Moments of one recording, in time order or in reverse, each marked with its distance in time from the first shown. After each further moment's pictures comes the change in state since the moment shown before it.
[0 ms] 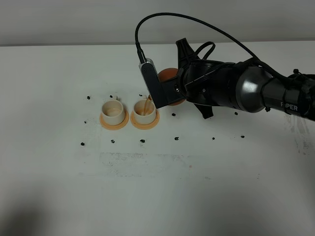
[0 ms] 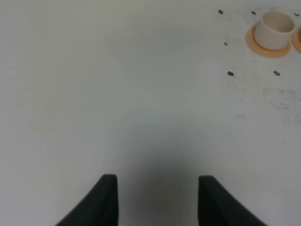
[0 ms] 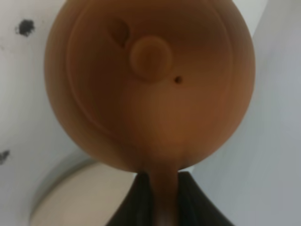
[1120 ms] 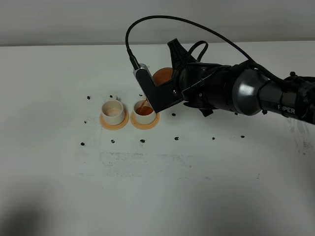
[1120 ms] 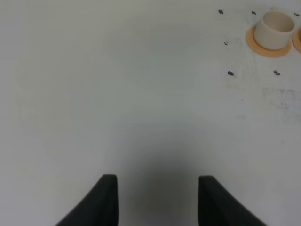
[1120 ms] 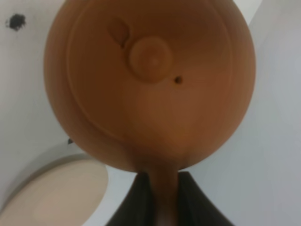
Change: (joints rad) left arm 0.000 0.000 0.000 0.000 0.000 0.000; right arm 0.020 0.000 0.000 -0.063 -0.002 -0.041
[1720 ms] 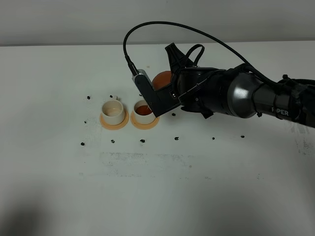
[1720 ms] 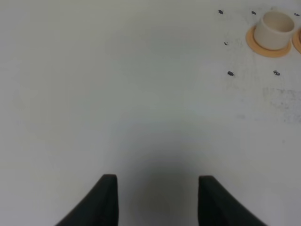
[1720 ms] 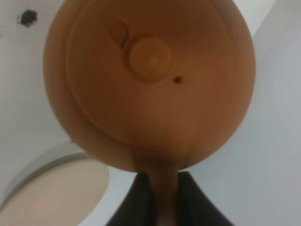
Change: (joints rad) left arm 0.000 0.000 0.000 0.000 0.000 0.000; right arm 0.012 0.020 0.000 -0.037 0.019 -0.001
